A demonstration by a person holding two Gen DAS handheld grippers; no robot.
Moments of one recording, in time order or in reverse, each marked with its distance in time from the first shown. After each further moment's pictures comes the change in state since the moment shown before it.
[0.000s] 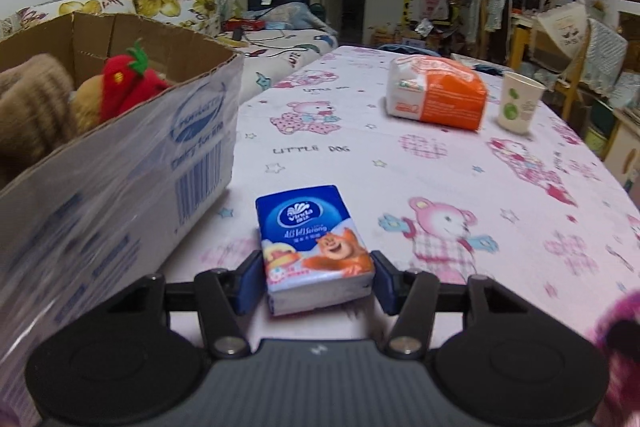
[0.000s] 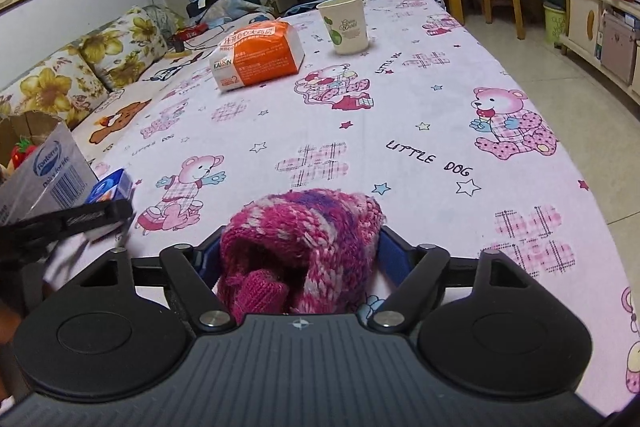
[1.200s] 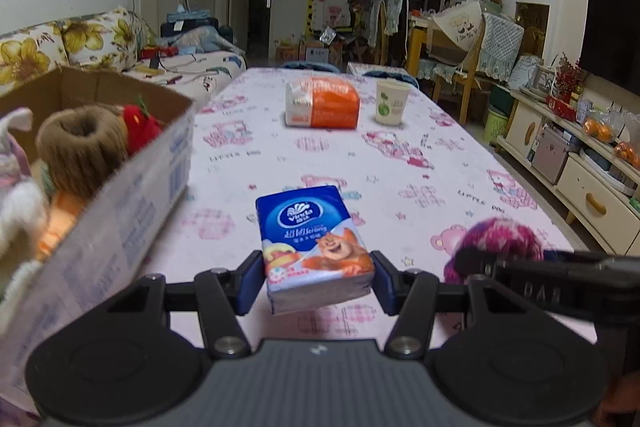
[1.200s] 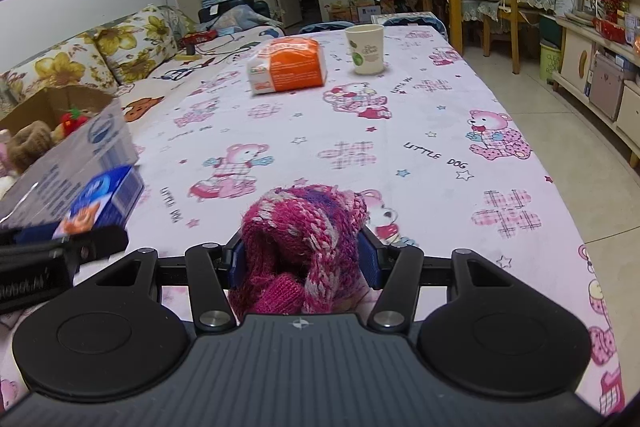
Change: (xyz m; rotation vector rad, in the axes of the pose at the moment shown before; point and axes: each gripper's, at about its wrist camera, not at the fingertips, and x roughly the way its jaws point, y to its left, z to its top) left arm -0.121 0.010 -0.023 0.125 -0.047 -0.260; right arm -0.053 0.049 -0.029 -0.089 -0.059 -0.045
